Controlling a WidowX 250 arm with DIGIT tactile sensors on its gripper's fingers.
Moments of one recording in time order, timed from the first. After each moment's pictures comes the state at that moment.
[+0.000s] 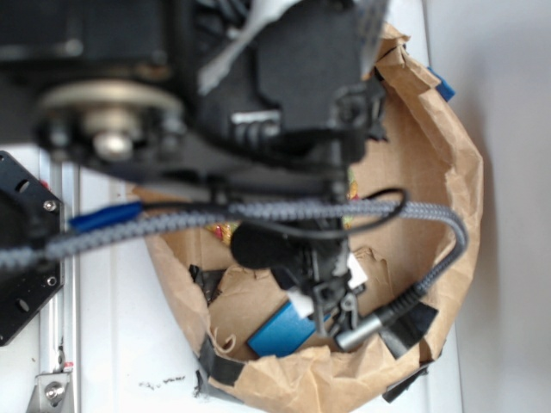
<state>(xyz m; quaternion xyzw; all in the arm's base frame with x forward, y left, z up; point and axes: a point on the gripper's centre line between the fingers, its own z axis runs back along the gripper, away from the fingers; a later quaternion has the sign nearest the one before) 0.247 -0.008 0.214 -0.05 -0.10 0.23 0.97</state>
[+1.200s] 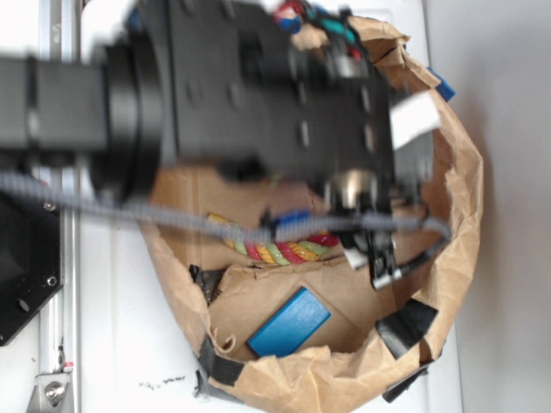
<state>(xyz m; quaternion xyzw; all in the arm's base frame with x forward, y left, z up) 0.292 0.002 0.093 0.03 -0.09 0.19 0.98</state>
